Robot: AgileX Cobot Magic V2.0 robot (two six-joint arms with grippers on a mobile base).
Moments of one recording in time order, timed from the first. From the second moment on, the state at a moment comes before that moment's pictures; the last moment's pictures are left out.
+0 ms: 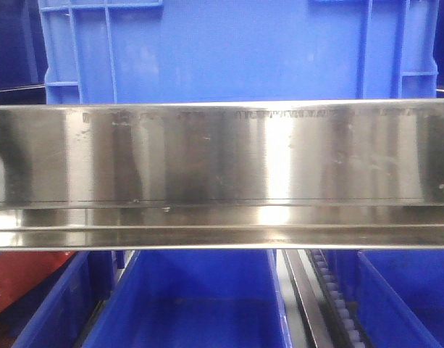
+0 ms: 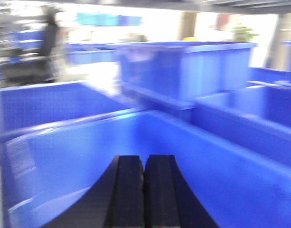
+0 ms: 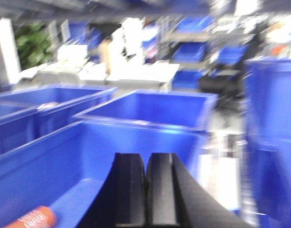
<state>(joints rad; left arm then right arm) -0.39 1.07 -1.11 -0.32 0.15 0.26 0.34 0.90 -0.97 0.07 0.11 0.01</state>
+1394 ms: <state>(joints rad) -0.25 0.13 -0.34 -0.38 0.10 0.26 0.34 0.21 -0.39 0.06 0.18 0.01</state>
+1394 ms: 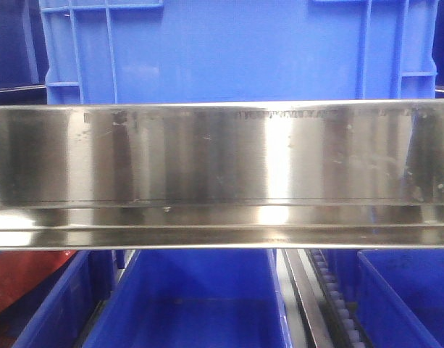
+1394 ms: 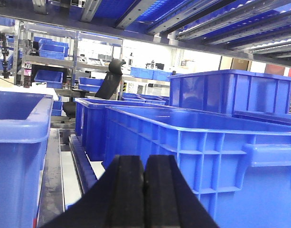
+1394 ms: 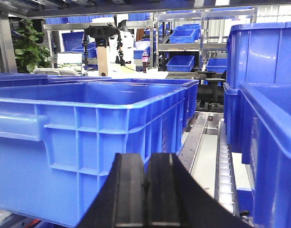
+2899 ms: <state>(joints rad) -0.25 0.13 -0.34 -0.39 0.10 0.26 0.05 0.00 0.00 0.05 0.02 0.01</state>
